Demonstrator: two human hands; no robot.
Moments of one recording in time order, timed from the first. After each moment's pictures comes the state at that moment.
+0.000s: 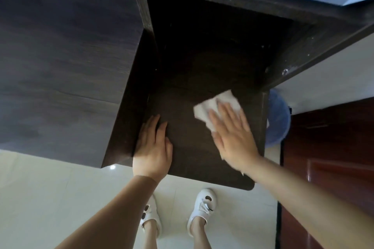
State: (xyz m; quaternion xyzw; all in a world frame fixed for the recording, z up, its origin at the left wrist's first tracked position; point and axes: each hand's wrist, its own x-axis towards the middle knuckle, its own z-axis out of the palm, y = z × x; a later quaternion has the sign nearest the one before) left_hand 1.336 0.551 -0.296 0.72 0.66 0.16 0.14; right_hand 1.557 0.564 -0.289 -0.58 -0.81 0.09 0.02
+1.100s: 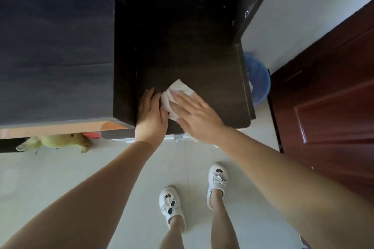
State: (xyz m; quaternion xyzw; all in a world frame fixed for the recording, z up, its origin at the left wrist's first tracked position) left_hand 1.317 0.549 -0.282 0.74 0.59 0.17 0.28; right_hand 1.470 0.512 -0.294 -0.58 -0.81 0.08 0.04
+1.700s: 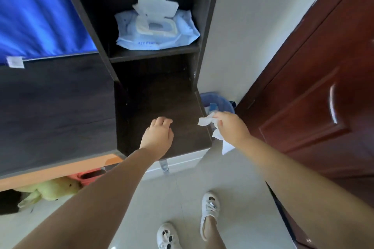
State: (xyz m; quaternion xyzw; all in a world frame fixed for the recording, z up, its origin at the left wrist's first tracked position) left_hand 1.366 0.540 -0.147 0.86 0.46 0.04 0.23; right_hand 1.574 0.456 -0.128 -0.81 -0.55 0.17 0.12
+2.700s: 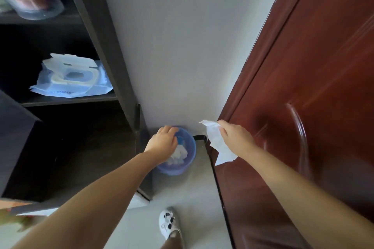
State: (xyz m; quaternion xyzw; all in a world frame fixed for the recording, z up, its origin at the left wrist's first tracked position) left_hand 1.664 0.521 -0.101 0.86 0.45 0.06 0.25; right_hand 1.871 0.425 -0.047 -0.81 -0.56 0.14 0.09
